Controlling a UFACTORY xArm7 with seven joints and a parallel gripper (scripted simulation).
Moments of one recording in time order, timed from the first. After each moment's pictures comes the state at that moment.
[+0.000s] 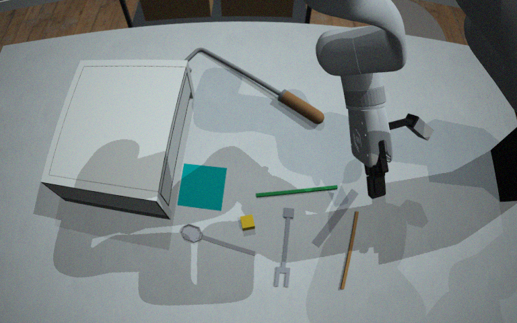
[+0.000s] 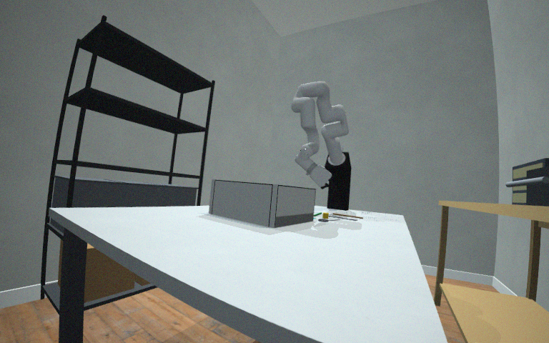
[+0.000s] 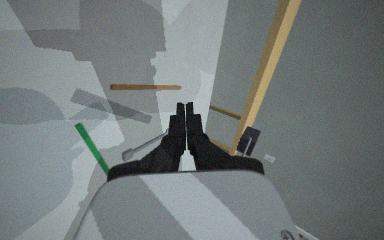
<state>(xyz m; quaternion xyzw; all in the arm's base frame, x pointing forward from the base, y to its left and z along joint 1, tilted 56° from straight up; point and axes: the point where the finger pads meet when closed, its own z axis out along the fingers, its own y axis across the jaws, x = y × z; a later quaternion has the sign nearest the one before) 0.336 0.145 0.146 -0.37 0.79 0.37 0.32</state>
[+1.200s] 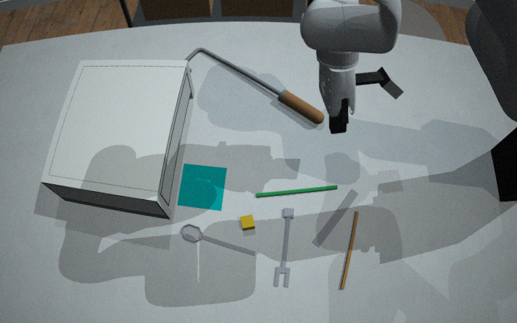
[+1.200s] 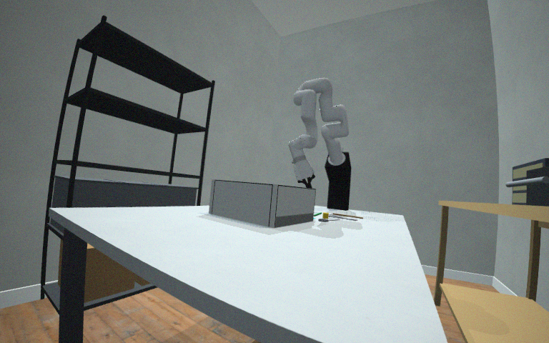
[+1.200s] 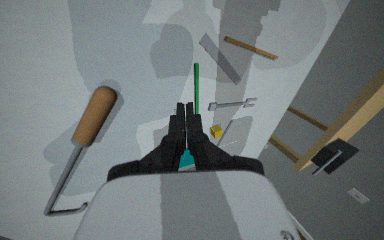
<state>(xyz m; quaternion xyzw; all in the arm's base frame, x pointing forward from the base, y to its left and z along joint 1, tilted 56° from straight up) 0.404 0.026 0.194 -0.23 0.87 0.19 0.40</state>
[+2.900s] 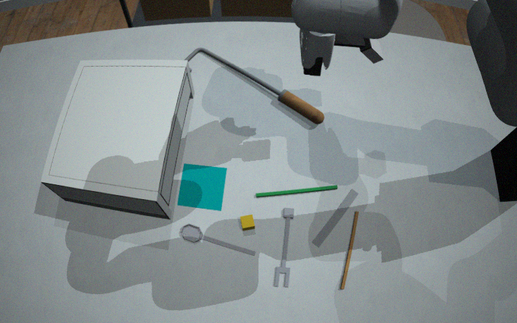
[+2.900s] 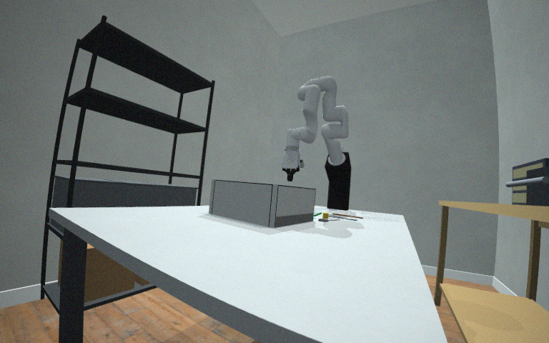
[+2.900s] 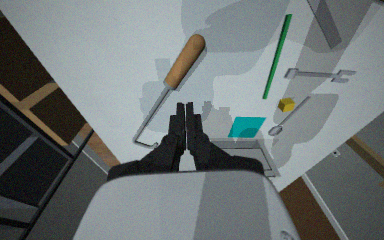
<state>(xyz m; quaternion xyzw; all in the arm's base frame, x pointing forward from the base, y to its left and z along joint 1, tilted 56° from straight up) 0.416 -0.076 0.258 -0.09 0.88 0.05 0.46</state>
